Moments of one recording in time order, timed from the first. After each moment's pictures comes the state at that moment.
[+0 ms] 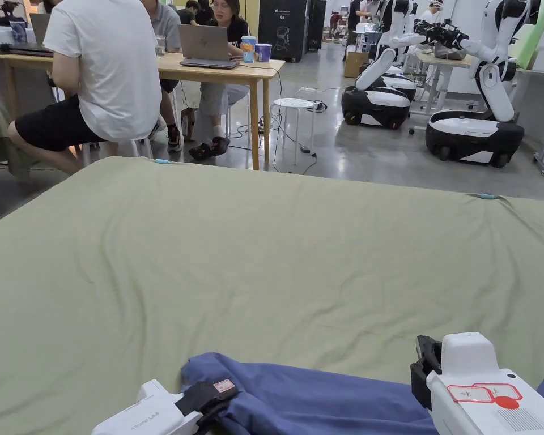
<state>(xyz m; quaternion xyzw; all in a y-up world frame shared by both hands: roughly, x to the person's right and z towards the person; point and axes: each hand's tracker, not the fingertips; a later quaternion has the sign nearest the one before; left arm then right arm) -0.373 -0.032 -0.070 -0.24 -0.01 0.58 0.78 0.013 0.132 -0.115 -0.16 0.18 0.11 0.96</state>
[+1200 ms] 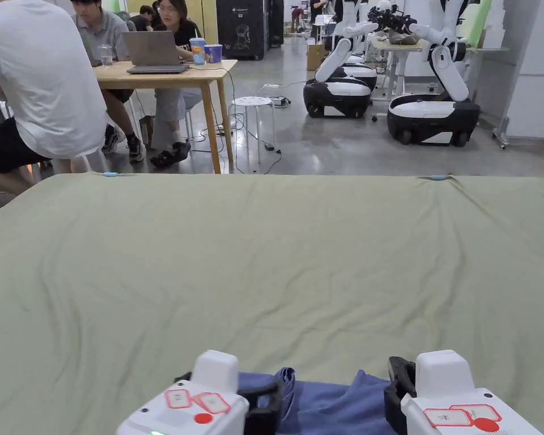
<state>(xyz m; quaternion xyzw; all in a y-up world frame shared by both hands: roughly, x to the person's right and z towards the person) -0.195 0.100 -0.084 -0.23 -0.05 0.05 0.97 0.090 0.127 -0.107 -0.20 0.18 0.06 0.96</state>
